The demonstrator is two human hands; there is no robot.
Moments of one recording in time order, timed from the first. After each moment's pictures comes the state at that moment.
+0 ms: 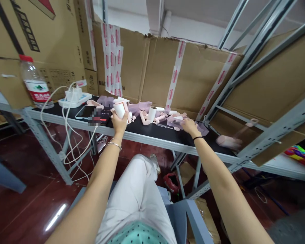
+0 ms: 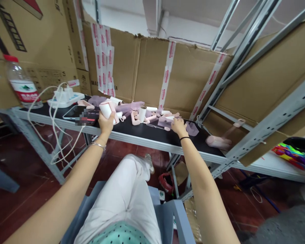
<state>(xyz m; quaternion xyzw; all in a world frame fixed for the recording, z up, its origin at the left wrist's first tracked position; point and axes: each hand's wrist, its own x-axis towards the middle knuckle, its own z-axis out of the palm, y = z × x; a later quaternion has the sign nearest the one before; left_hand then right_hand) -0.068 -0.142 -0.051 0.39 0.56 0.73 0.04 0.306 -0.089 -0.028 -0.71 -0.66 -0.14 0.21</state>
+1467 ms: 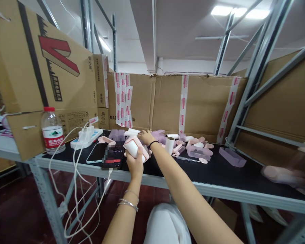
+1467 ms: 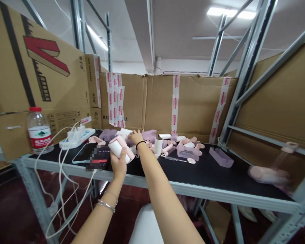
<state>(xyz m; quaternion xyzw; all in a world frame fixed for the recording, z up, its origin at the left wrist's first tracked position) -0.078 -0.143 -0.052 0.35 0.51 0.77 0.17 -0.018 0.009 0.011 -0.39 -0.90 -0.17 0.08</state>
